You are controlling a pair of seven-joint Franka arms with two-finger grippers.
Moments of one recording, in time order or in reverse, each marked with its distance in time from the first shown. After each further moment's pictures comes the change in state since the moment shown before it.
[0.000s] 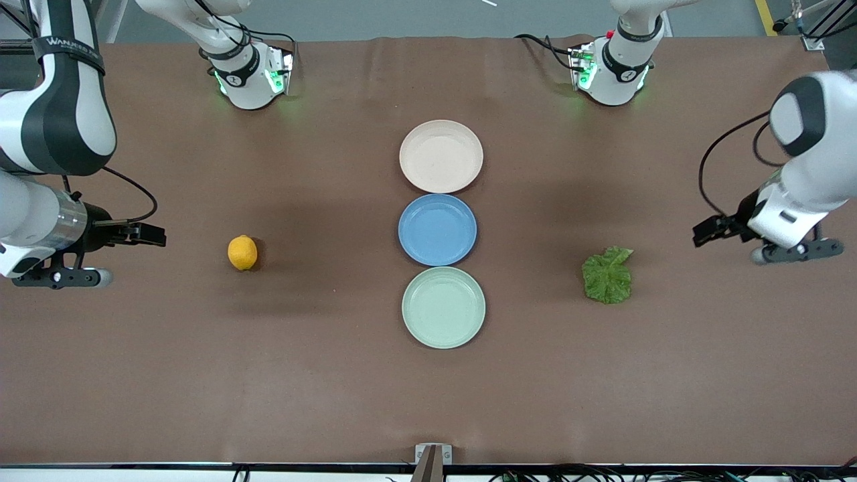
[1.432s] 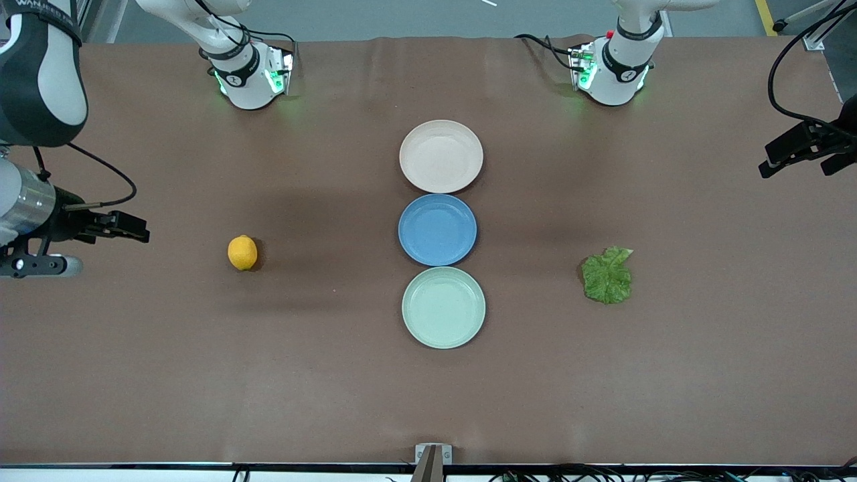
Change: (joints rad) left arm -0.363 -0.034 0.345 0.427 -0.052 -0.452 0.032; right arm -0.017 -0.081 0.007 -0.007 0.021 0.025 -0.023
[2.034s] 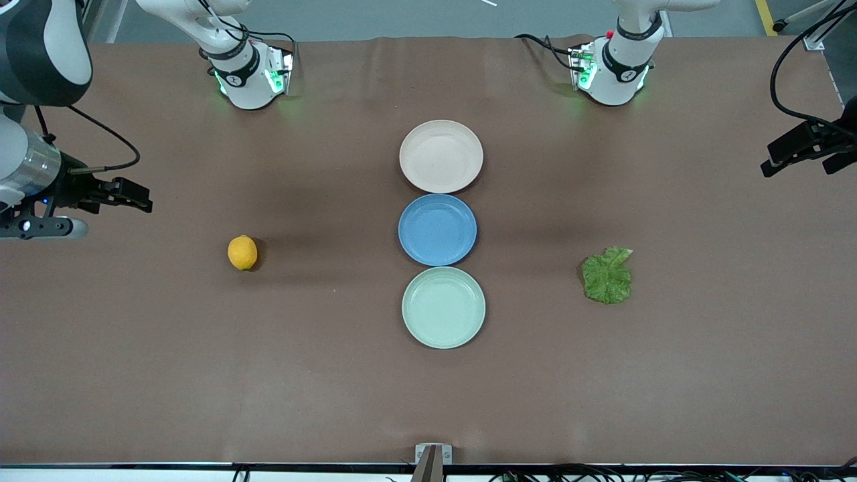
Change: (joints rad) left arm 0.049 0.000 -0.043 0.000 0.000 -0.005 0.000; right arm 0.001 -0.156 0.001 -0.189 -0.002 0.019 -0.001
